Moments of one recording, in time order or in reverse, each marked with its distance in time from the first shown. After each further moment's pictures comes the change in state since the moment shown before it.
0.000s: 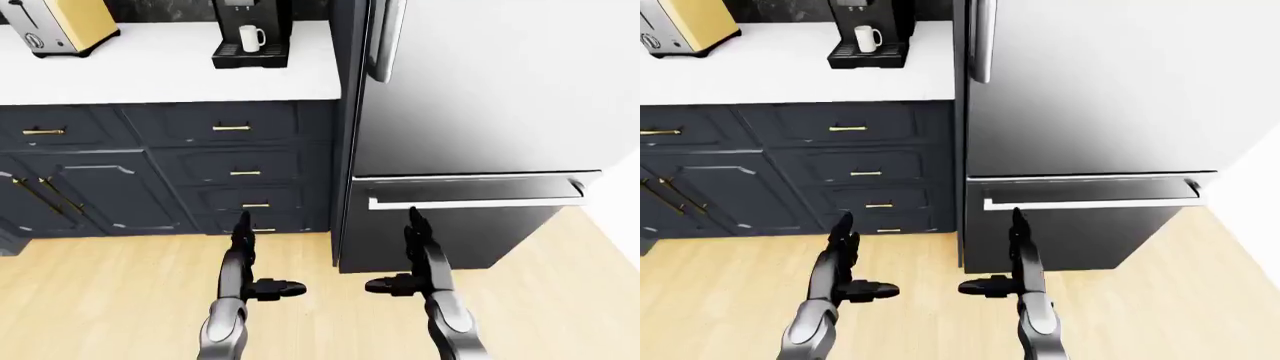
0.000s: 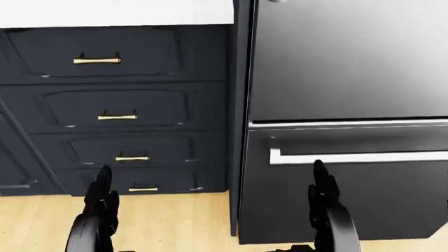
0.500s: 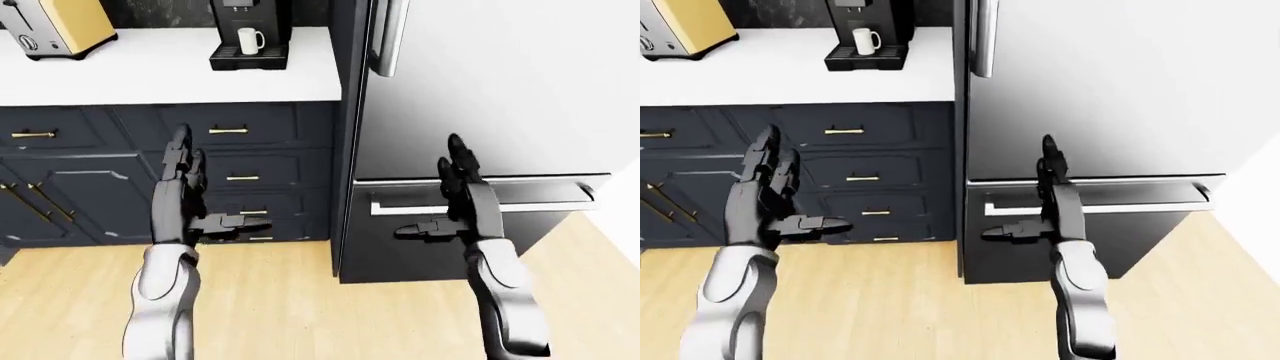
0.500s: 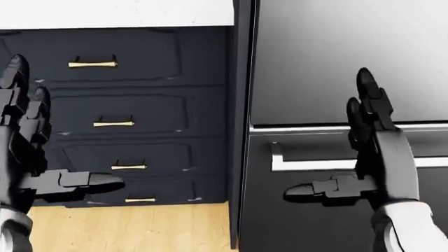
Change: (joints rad) left arm -0.205 0.119 0.175 -0.466 -0.097 0.294 -0.012; right arm -0.187 -0.114 -0.134 -0.342 0.021 0.222 0.075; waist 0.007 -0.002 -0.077
